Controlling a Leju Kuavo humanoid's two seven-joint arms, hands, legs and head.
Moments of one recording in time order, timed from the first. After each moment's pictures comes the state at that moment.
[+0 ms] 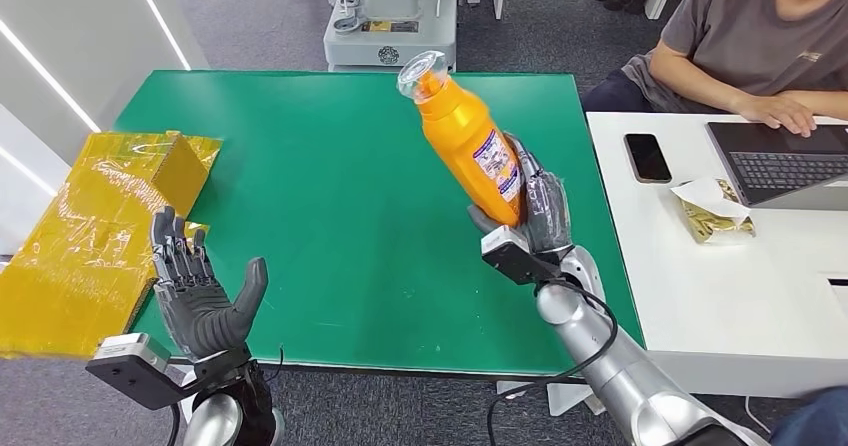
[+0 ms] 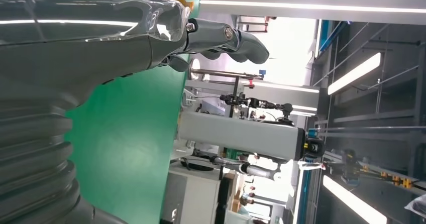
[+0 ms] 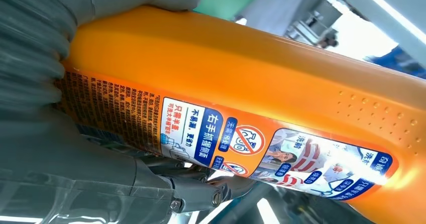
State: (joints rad) left arm 0.03 -0.23 -0.22 -1.49 0.07 0.41 -0.70; right arm -0.61 -0.05 0.61 -0.87 0.26 -0.55 -0.67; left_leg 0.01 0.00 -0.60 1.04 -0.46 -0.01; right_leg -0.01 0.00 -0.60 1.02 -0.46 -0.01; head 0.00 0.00
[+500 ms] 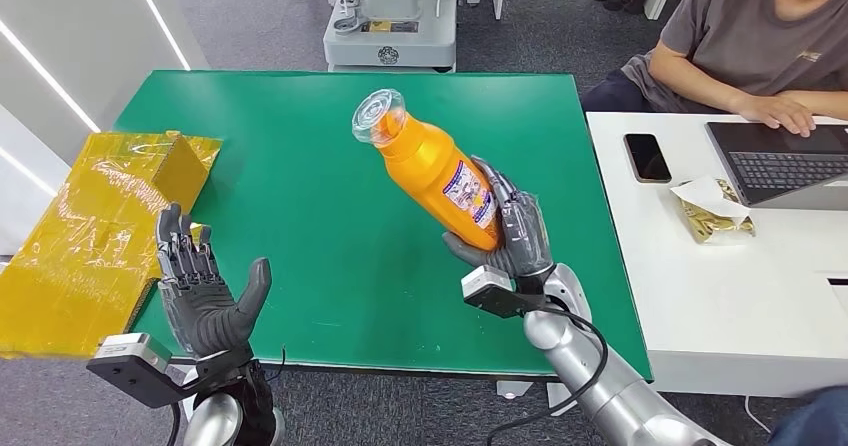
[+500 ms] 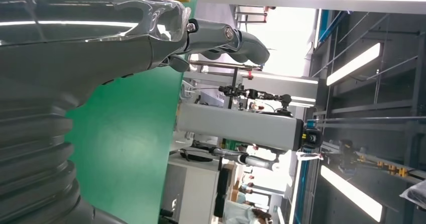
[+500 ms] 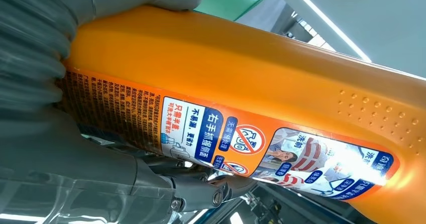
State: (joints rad) left arm 0.03 -0.23 -0.23 -1.49 0.07 0.38 -0.70; right arm -0.55 -0.05 0.67 -0.97 0.28 -0.53 -0.69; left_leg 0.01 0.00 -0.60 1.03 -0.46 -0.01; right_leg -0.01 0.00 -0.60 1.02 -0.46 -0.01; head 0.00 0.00
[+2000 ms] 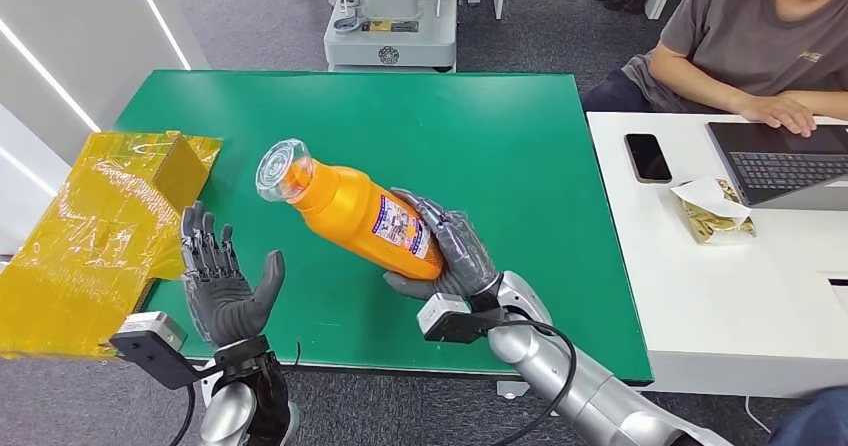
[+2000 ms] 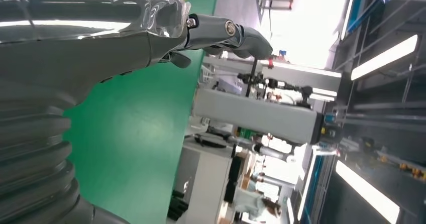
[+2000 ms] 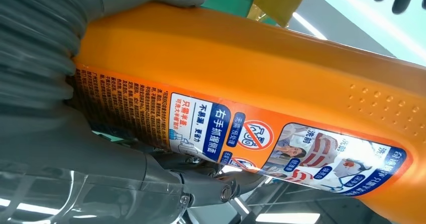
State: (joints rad) left arm -0.02 -0.22 -0.27 -1.40 0.16 0.39 -0.70; right arm -0.60 -0.01 0.90 -0.98 0.15 -0.38 -0.69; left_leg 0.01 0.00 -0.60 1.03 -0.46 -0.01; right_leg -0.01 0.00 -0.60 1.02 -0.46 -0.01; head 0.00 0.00
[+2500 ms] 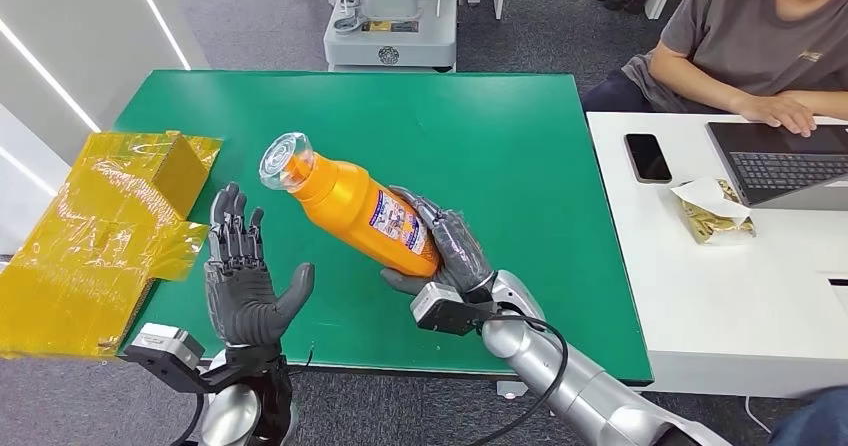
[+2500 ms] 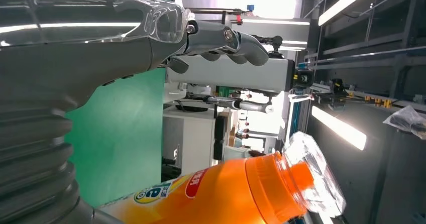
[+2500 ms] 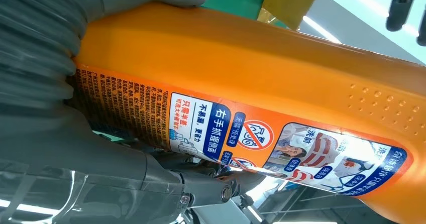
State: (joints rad) left arm -0.02 -0.20 -0.32 -1.44 0.06 0.24 -0.70; right arm -0.63 0.02 0.90 -0.89 0.12 -0.37 -0.69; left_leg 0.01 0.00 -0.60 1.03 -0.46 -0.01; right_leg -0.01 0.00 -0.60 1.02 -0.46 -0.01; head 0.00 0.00
